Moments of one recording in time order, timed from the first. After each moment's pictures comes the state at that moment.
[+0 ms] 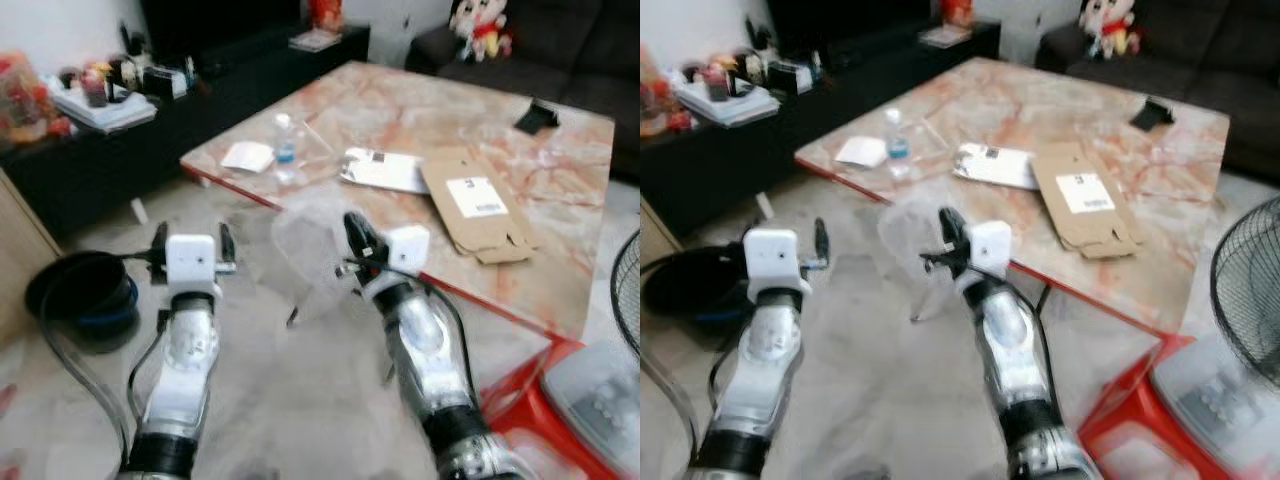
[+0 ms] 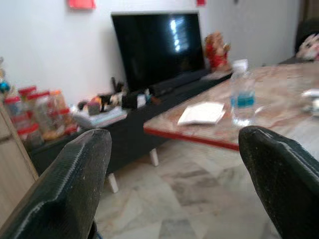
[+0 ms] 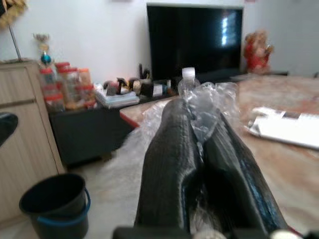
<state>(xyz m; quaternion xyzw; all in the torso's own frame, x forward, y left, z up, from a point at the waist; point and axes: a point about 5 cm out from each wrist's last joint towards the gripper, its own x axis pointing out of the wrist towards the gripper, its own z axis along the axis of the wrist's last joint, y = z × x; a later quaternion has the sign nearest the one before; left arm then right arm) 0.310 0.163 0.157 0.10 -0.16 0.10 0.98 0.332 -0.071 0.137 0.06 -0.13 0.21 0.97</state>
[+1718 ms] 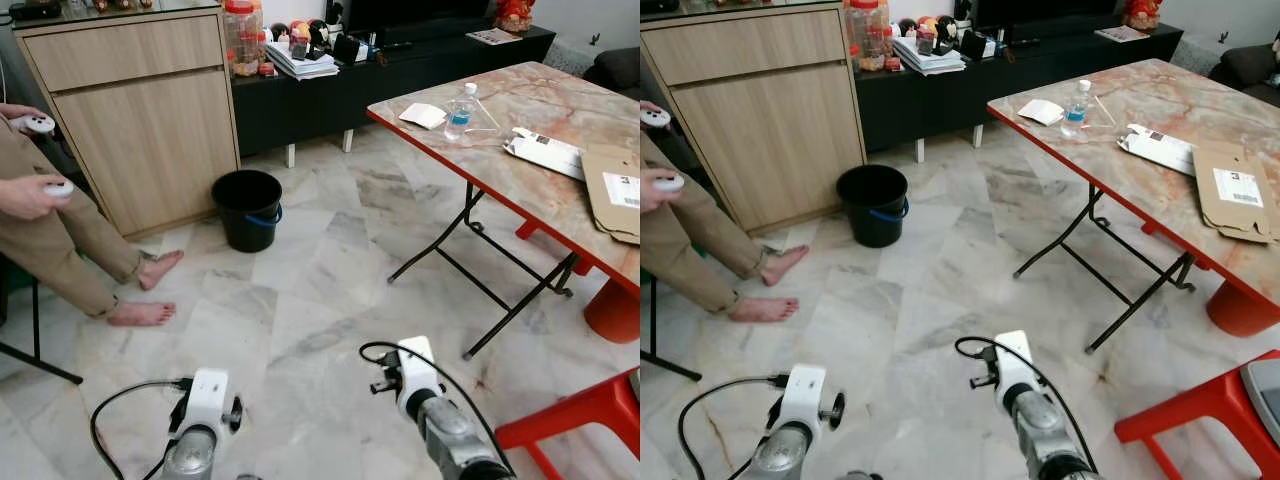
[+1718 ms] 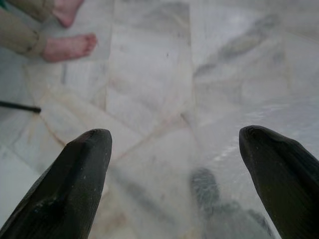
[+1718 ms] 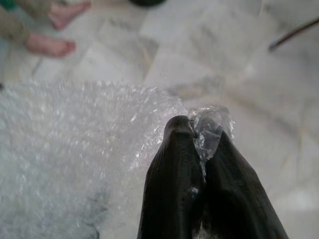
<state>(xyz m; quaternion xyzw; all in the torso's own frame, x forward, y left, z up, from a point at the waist) 0.229 0.178 -0.051 0.09 0.31 0.02 0.95 0.258 -0.139 -0.036 -0.02 0.31 0.13 0.94</state>
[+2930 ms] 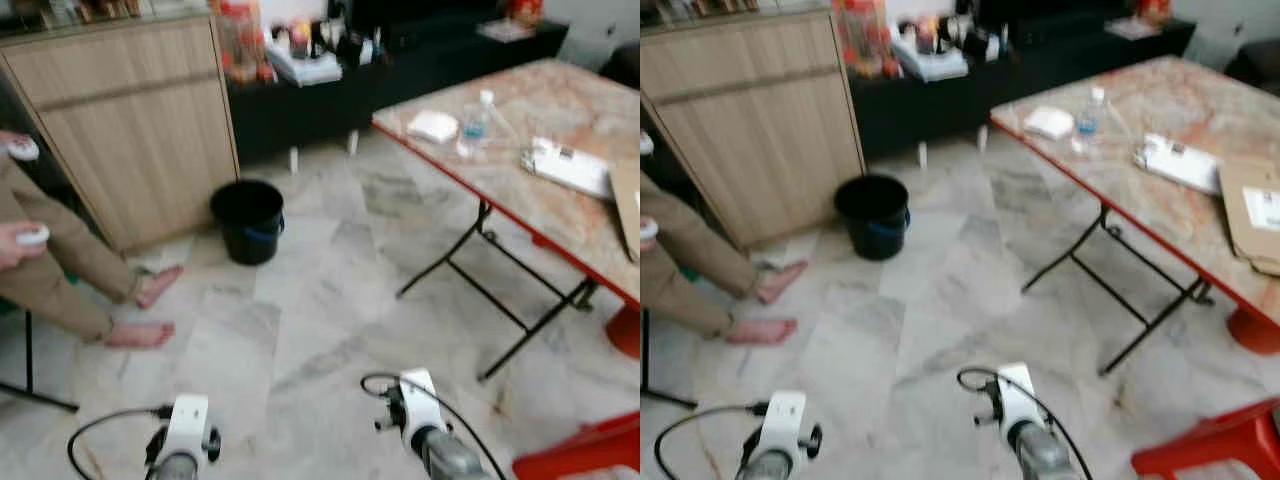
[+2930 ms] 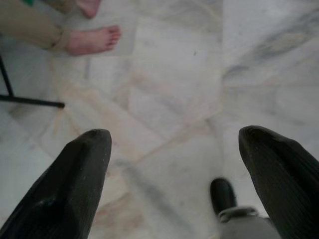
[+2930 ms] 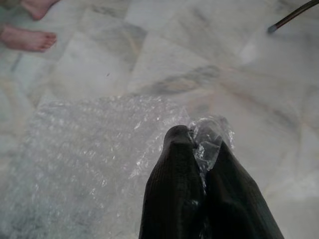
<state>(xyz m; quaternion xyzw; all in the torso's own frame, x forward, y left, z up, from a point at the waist) 0.210 0.197 -0.062 0.10 0.35 0.07 0.93 0.231 -0.146 -0.057 -0.02 0.36 0.11 0.93</state>
